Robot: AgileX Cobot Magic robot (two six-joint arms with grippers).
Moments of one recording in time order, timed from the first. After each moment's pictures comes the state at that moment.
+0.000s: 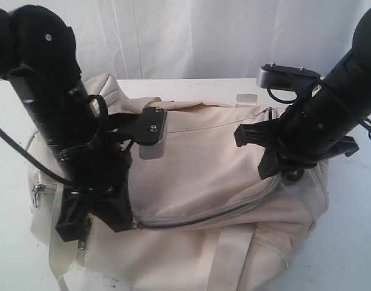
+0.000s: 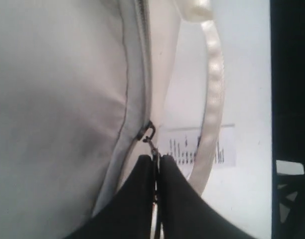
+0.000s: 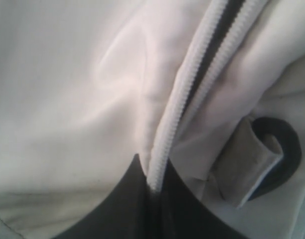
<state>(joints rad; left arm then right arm) -0.66 1.58 -1.23 -0.37 1.25 1.07 0.47 1.49 -1.07 0.31 0.95 0.01</state>
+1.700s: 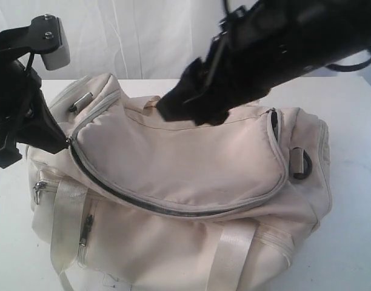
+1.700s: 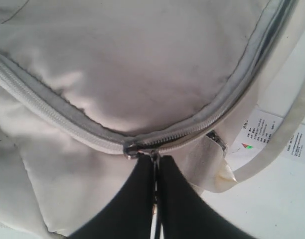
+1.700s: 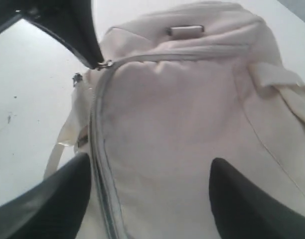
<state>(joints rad) -0.36 1.35 -1.22 -0.33 1.18 0.99 0.73 1.33 -1.22 0.59 0.81 -0.75</state>
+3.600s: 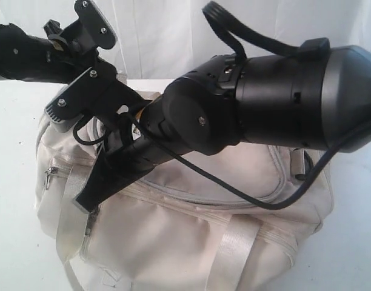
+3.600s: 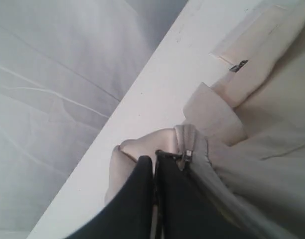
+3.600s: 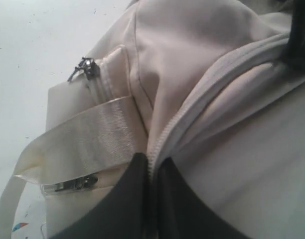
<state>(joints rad) -0.38 1.68 -1.20 -0.24 0.07 0.95 1.09 1.68 -1.22 0.08 0.43 -0.23</state>
